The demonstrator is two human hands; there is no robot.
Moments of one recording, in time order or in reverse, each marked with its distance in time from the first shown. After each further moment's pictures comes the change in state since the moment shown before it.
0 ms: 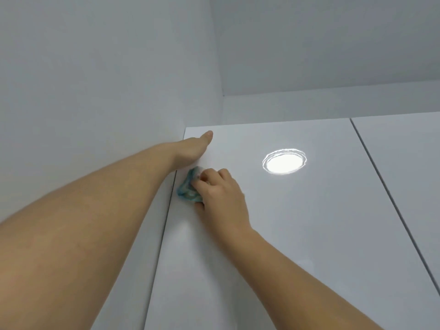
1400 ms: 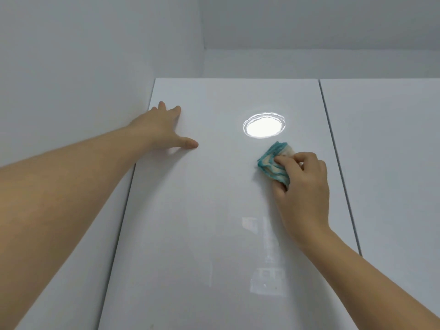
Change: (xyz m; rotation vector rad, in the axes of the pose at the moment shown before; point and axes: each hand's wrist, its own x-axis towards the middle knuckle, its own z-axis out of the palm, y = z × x) left_hand -0.022 -0.013 0.041 0.534 0.161 0.118; right_hand -0.101 0.095 -0.130 -0.133 0.048 0.406
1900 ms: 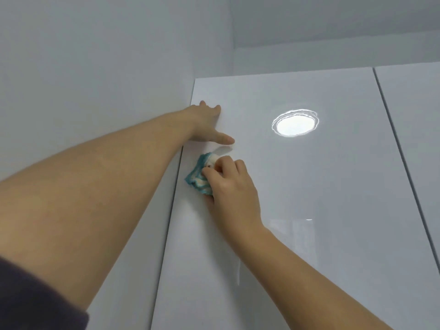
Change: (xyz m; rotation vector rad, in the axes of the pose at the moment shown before) left_hand -0.007 -0.001 -0.022 0.079 -0.116 0.040; right_hand -0.028 -0.141 0.092 0.108 -0.047 -0.336
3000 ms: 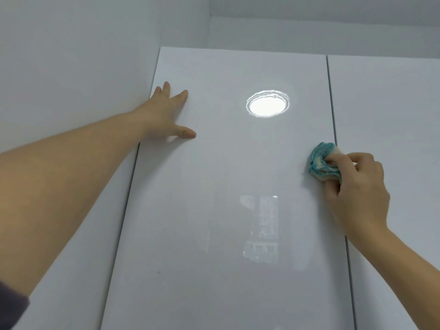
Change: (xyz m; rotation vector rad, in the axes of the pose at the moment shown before) left_hand -0.019 -0.004 0.039 -0.193 0.064 0.029; right_hand -0.070 0.176 -0.179 -0.359 -0.103 0.378
